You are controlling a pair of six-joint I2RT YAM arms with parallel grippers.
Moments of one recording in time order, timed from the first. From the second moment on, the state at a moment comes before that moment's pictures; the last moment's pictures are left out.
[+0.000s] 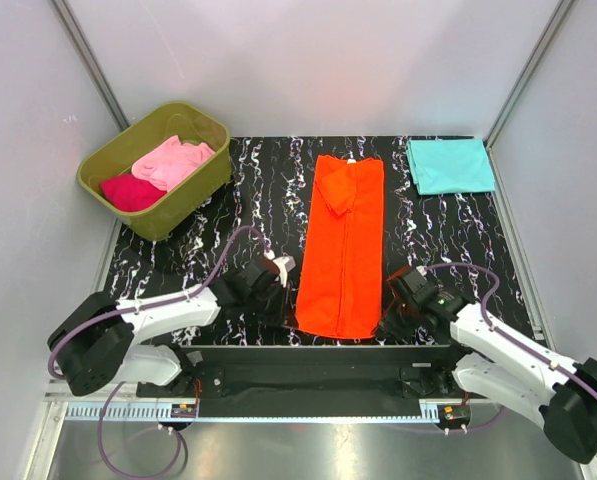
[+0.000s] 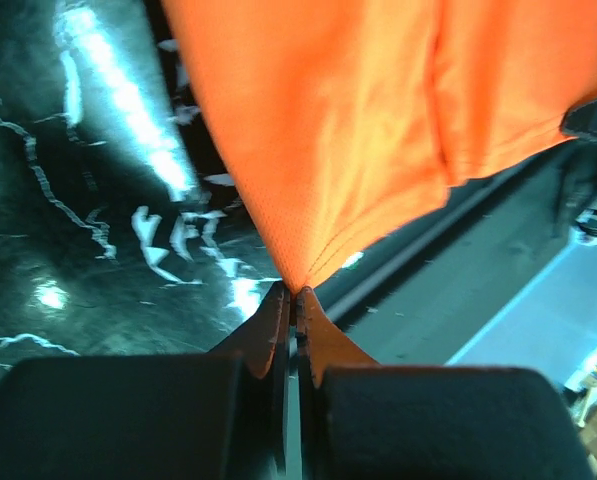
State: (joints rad) left arm -0.87 1.29 0.54 -0.17 0.29 -0.74; right arm 0.66 0.91 0.46 -0.74 -0.09 1.29
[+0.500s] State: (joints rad) left arm -0.74 1.53 0.96 -0.35 0.31 -0.68; right arm 0.51 1.26 0.91 -0.80 -0.03 0.92
